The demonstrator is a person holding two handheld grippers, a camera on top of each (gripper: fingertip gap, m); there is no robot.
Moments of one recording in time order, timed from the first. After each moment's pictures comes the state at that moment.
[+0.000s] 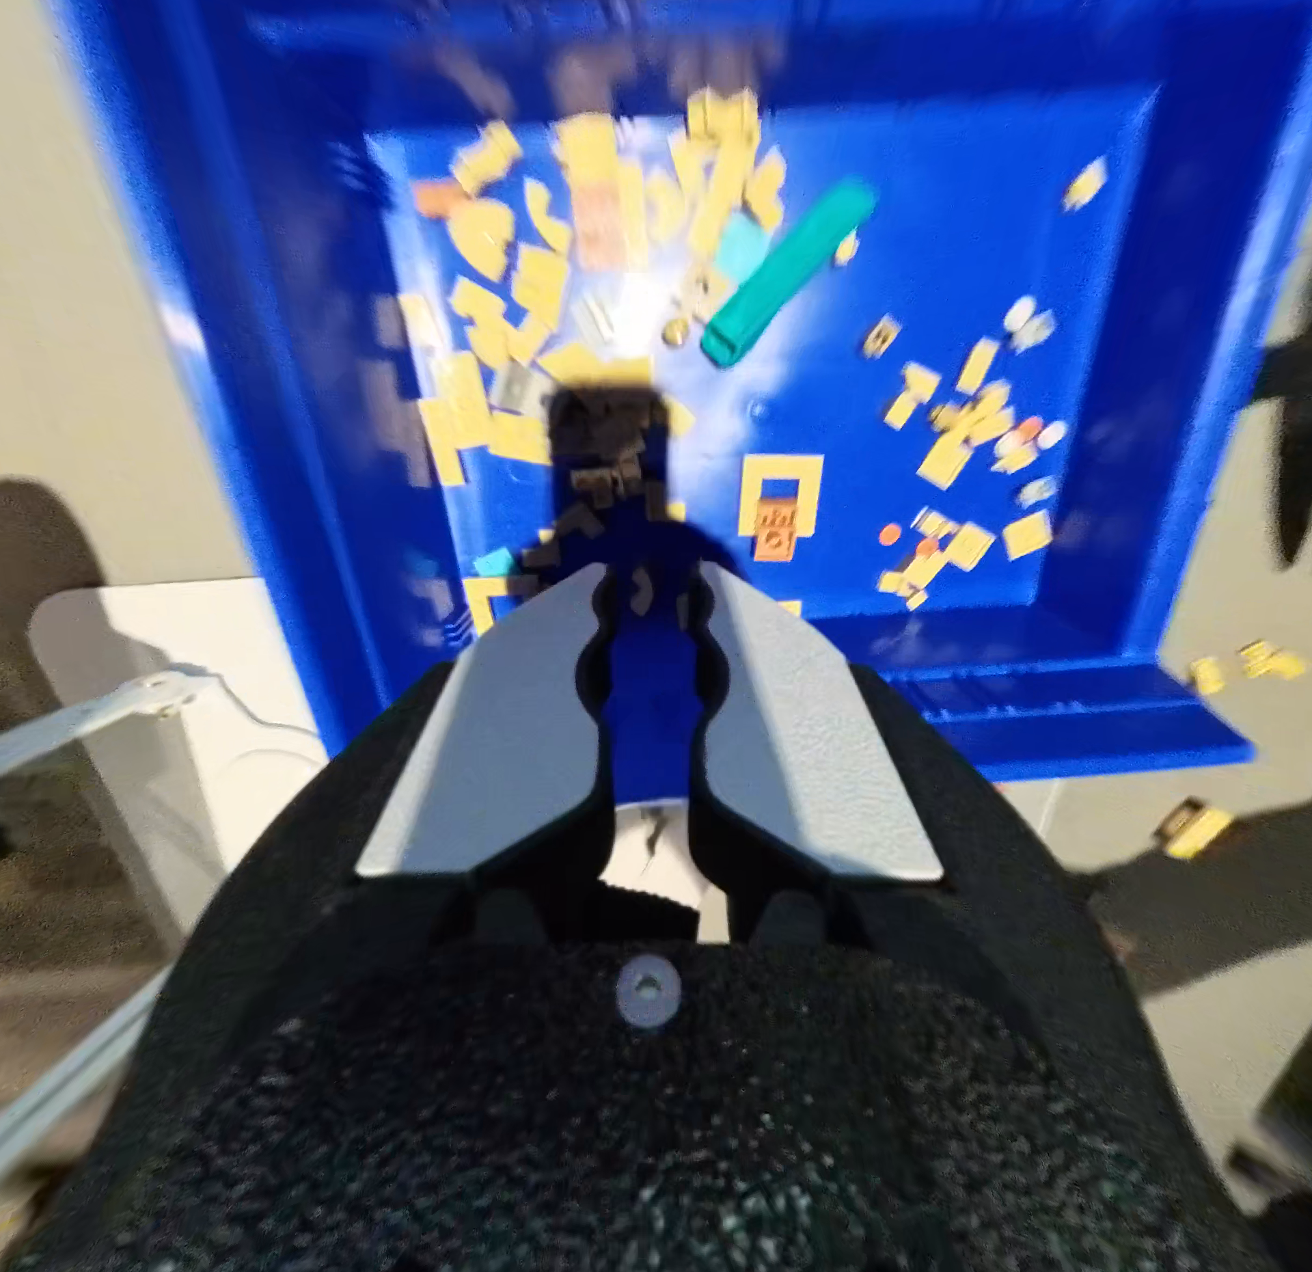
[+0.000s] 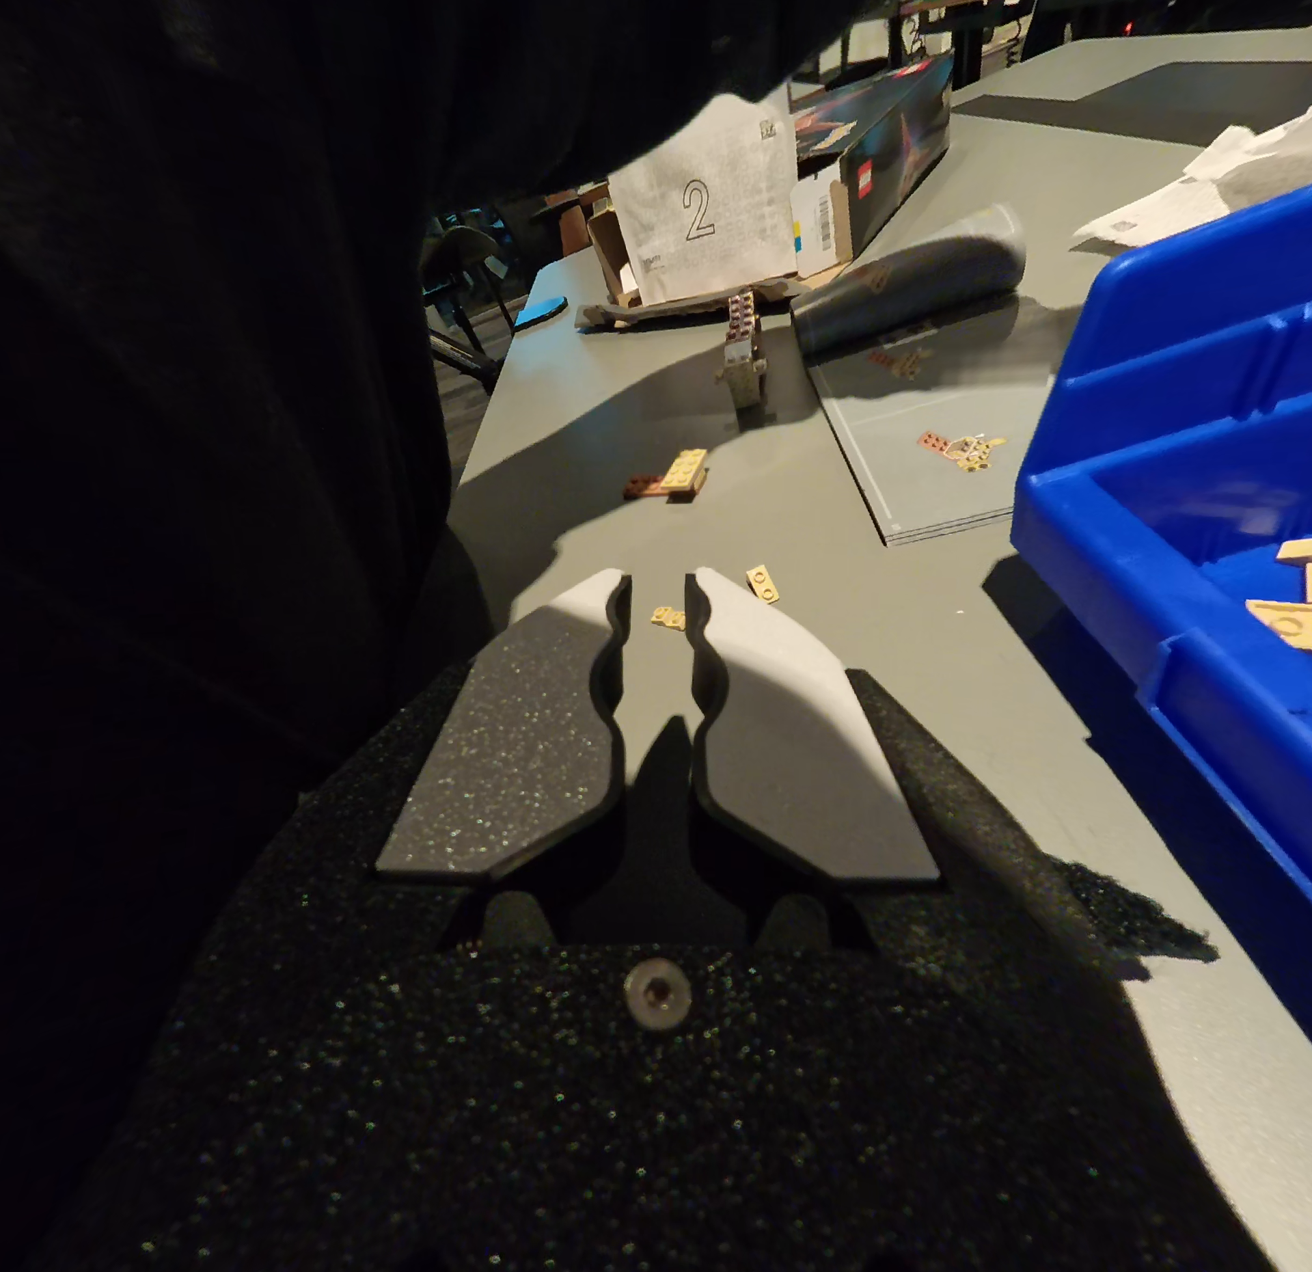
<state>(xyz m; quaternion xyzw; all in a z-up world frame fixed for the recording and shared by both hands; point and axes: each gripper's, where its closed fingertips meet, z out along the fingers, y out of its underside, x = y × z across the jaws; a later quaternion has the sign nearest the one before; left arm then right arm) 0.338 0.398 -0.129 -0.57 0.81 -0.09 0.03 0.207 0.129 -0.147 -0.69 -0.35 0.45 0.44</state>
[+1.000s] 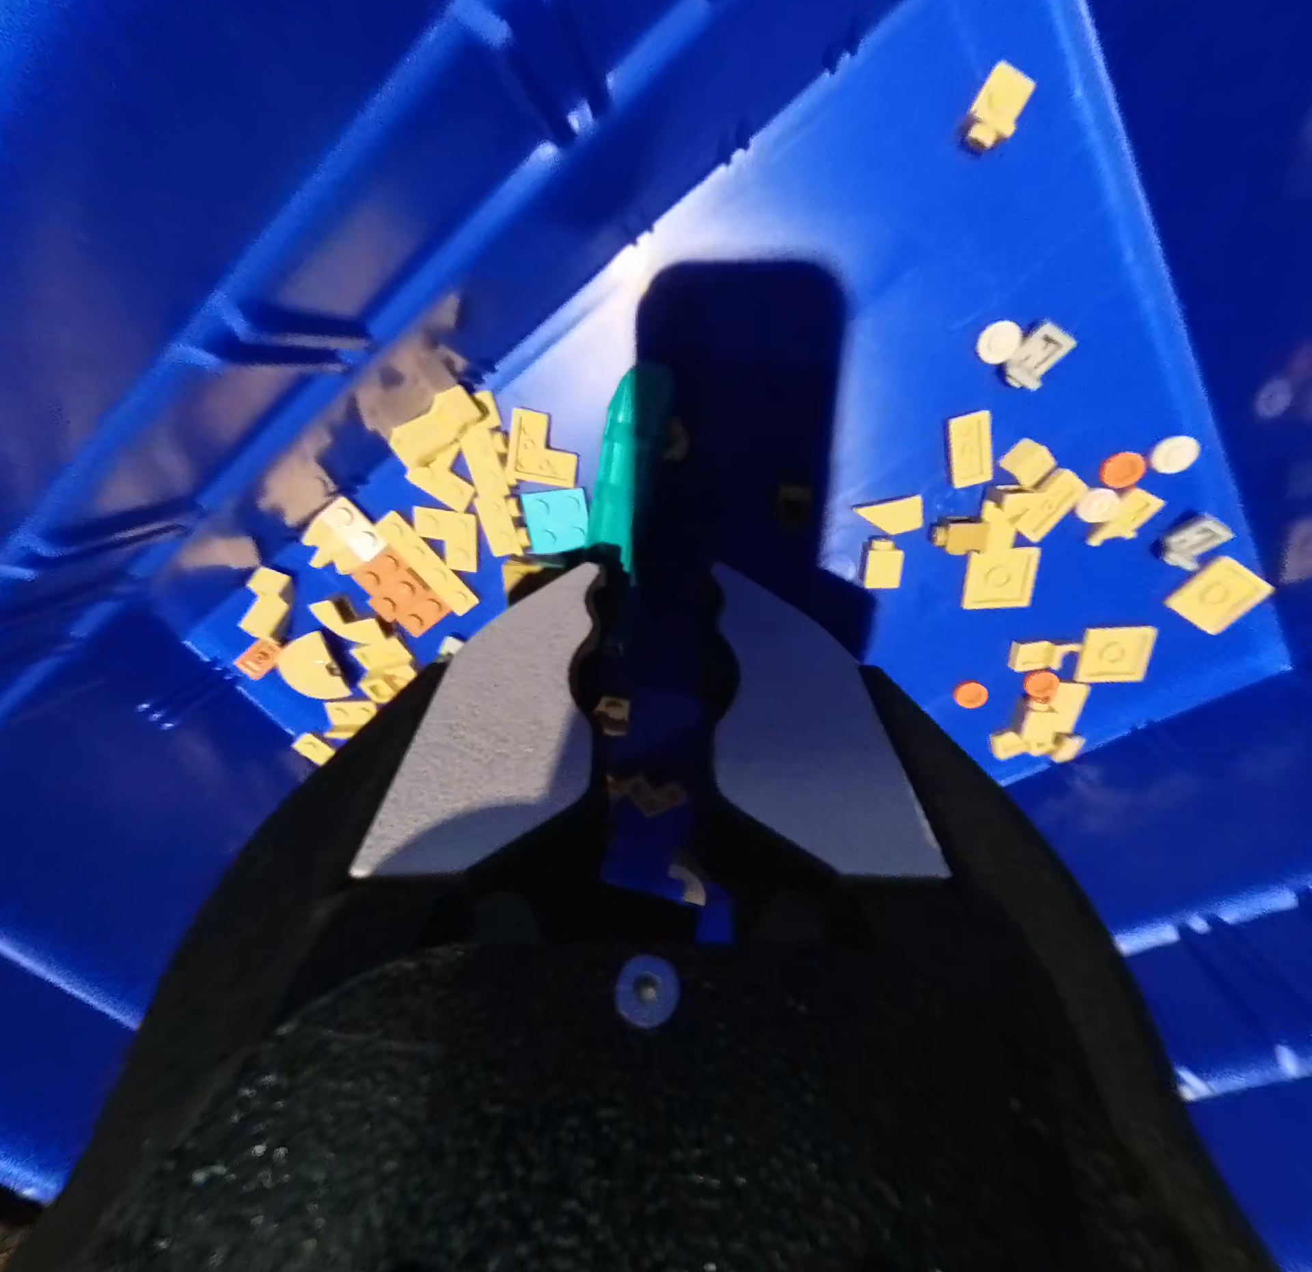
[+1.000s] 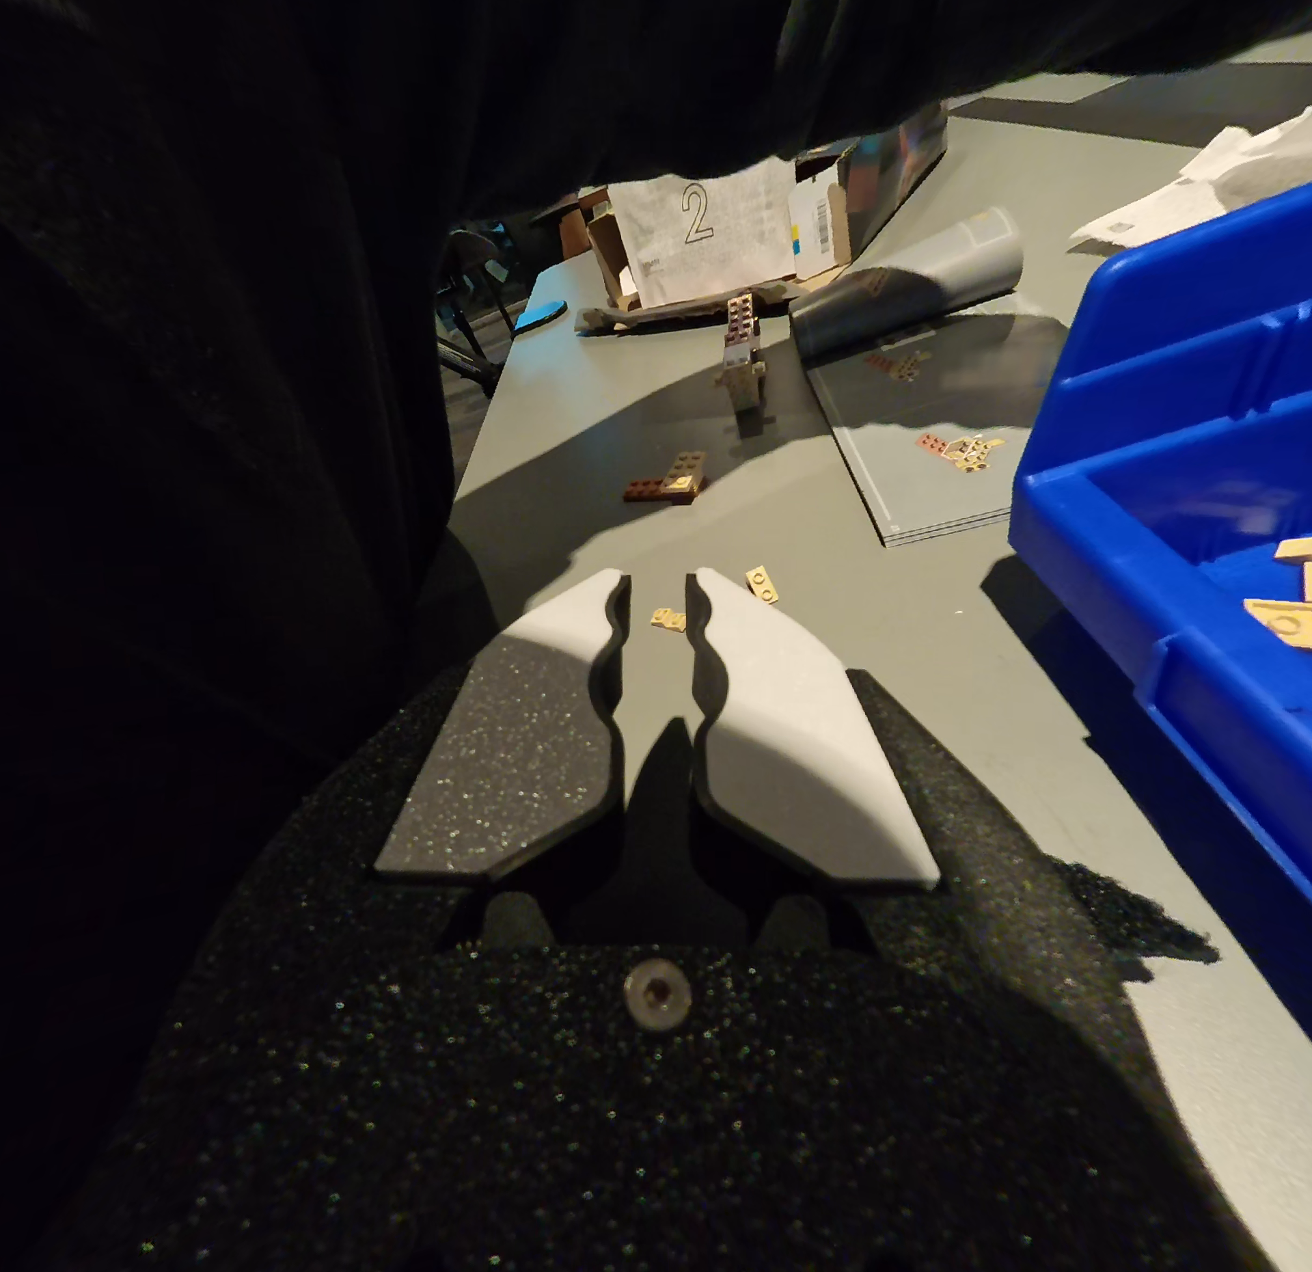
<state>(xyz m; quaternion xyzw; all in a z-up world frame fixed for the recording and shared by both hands) 0.381 0.331 -0.218 -0.32 0.95 -0.06 0.05 0.208 0.129 -0.147 -0.69 -0.35 0.46 0.44</state>
